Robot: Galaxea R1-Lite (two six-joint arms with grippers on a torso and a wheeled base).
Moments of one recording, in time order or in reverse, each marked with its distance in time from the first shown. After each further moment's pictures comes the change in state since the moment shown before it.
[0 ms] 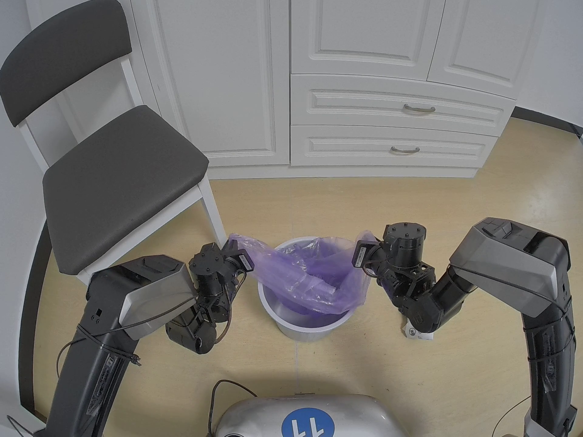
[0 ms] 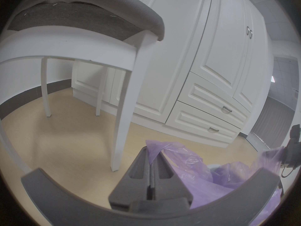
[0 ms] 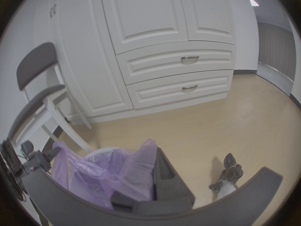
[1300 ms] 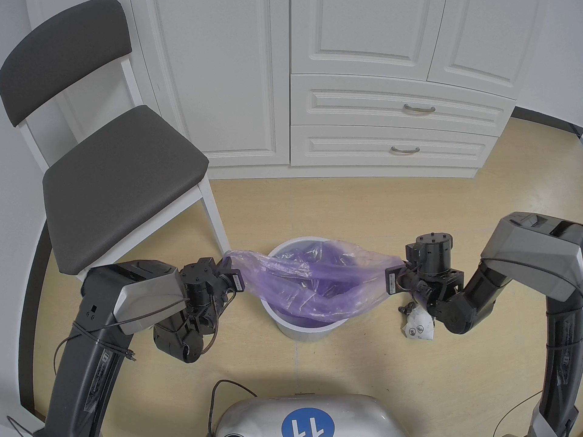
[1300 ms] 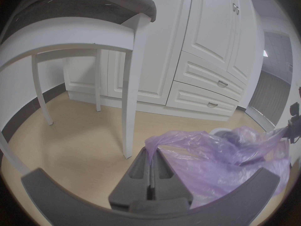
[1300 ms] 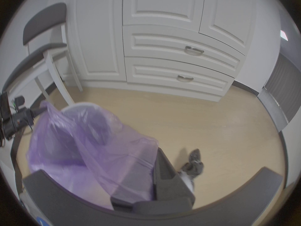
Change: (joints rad) left arm 0.043 0.001 0.130 -0.007 -0.108 0.141; right arm -0.100 -0.104 0.215 0.126 0.049 -0.268
